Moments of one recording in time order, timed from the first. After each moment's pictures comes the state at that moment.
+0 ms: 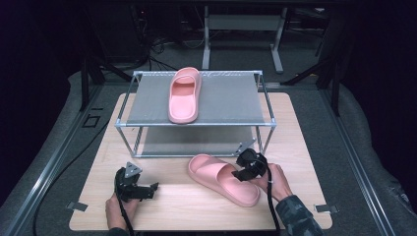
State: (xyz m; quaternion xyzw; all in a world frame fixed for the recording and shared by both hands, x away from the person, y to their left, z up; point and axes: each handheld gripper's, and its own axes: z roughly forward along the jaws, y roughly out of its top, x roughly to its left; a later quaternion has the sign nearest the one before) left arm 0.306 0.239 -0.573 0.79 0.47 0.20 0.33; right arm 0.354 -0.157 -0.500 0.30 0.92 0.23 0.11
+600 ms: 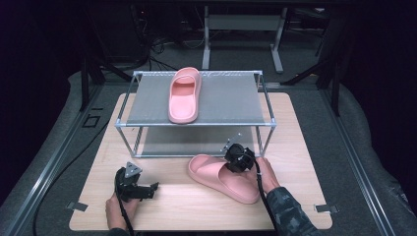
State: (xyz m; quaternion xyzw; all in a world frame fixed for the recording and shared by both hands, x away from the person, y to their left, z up) left arm 0.306 0.239 -0.573 0.79 0.47 0.20 0.33; right arm 0.378 -0.130 -0.513 0.28 0.93 0.21 0.11
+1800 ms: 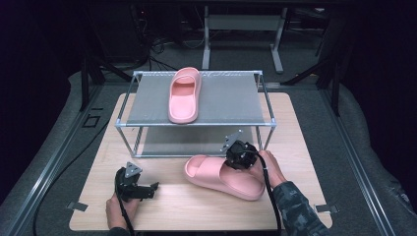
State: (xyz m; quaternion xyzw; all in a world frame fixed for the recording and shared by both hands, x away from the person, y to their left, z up) left arm 0.306 0.239 -0.573 0.79 0.48 0.20 0.33; right arm 0.370 -0.131 -0.474 0.18 0.95 0.24 0.12
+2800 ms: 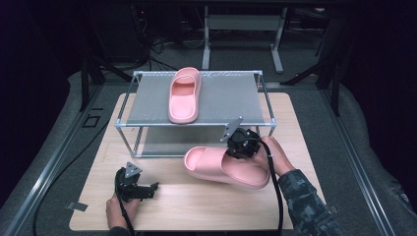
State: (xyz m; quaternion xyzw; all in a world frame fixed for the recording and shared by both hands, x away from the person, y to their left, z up) left arm 0.305 0.239 -0.573 0.79 0.48 0.20 0.33; right arm 0.373 -0.130 -0.421 0.14 0.95 0.23 0.14
